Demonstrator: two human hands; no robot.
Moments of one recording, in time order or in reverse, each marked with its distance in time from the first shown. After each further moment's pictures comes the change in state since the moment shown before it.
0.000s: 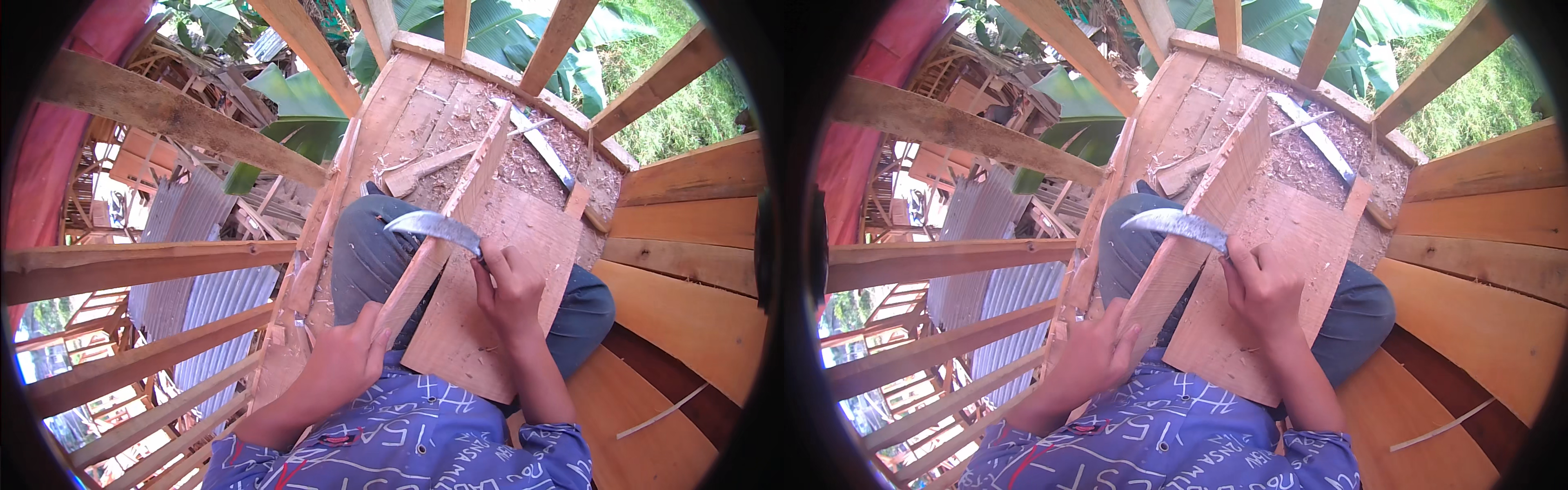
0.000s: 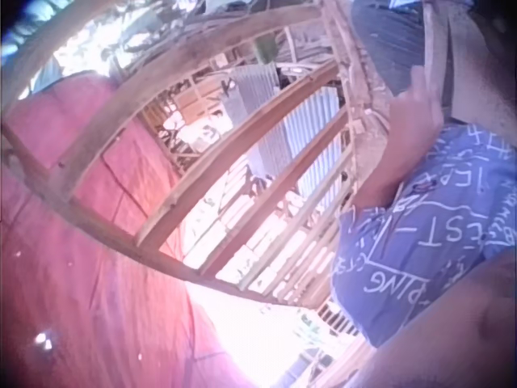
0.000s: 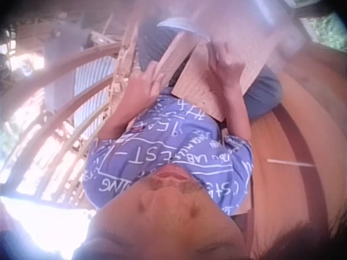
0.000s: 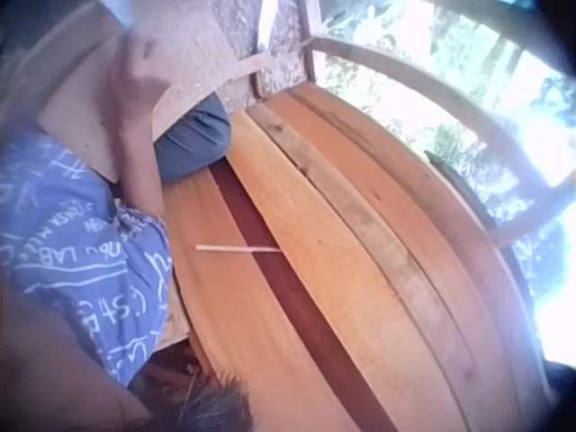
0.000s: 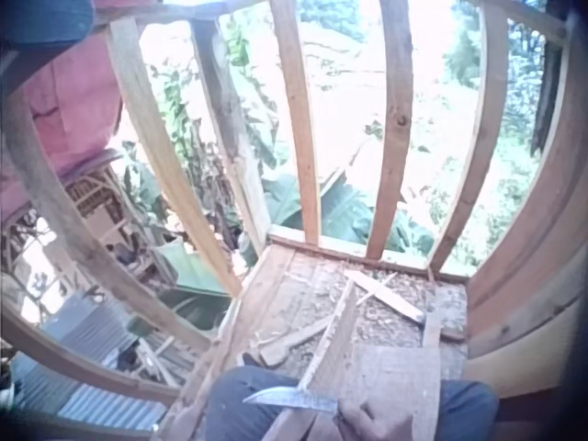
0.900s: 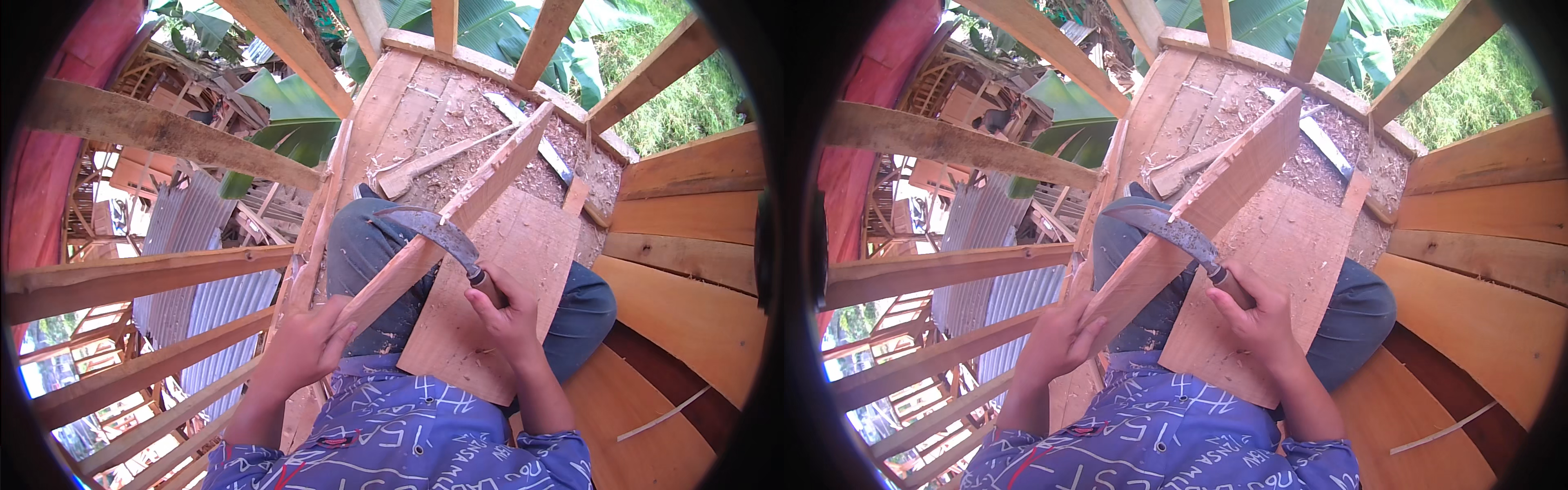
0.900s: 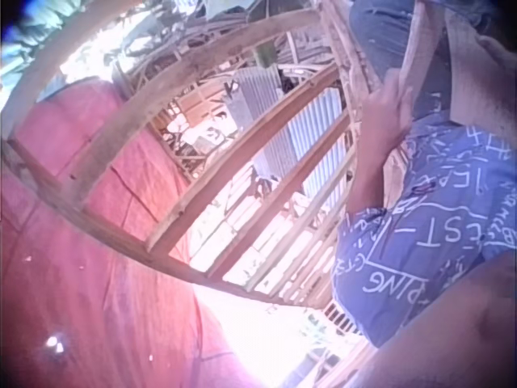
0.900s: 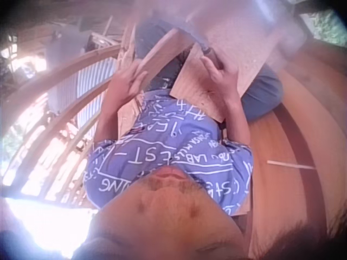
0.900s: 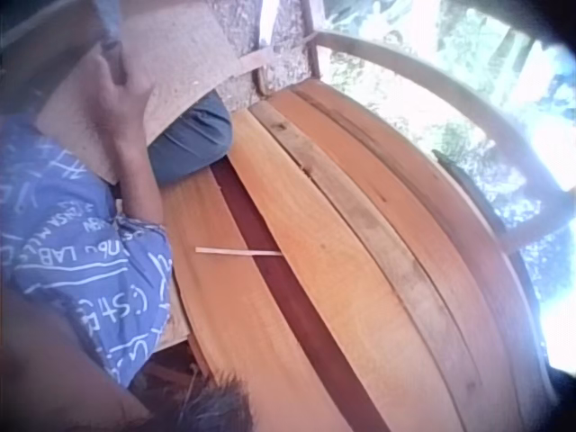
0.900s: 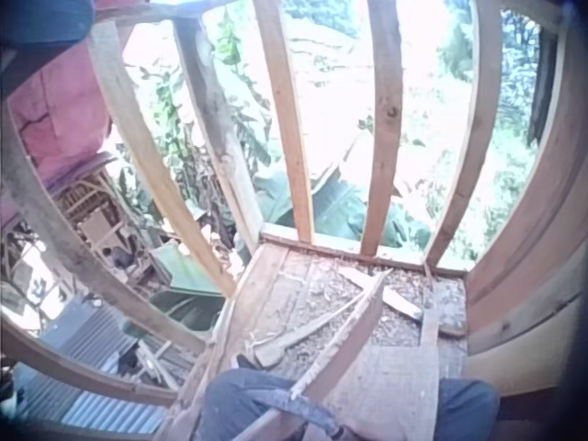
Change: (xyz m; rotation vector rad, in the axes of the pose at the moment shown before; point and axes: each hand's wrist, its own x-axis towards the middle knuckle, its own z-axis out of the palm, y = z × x) left_hand 0.016 -0.026 -0.033 0.053 0.004 0.132; right_hand -0.019 -0.010 -0.020 0.683 -0.171 0.379
